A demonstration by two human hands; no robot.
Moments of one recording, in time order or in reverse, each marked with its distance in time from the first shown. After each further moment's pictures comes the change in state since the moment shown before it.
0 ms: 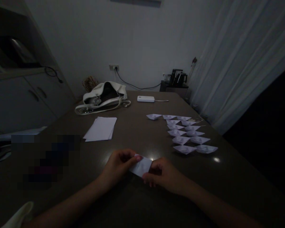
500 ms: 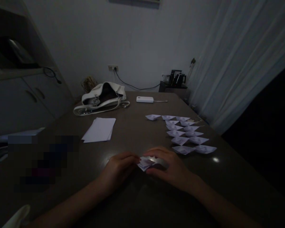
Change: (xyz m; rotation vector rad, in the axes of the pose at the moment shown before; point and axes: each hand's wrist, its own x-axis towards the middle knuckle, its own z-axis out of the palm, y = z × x) left_hand -0.002 -0.017 -0.012 0.680 -0.058 0.559; right_hand -0.005 -0.017 -0.024 -0.570 0.218 -0.469
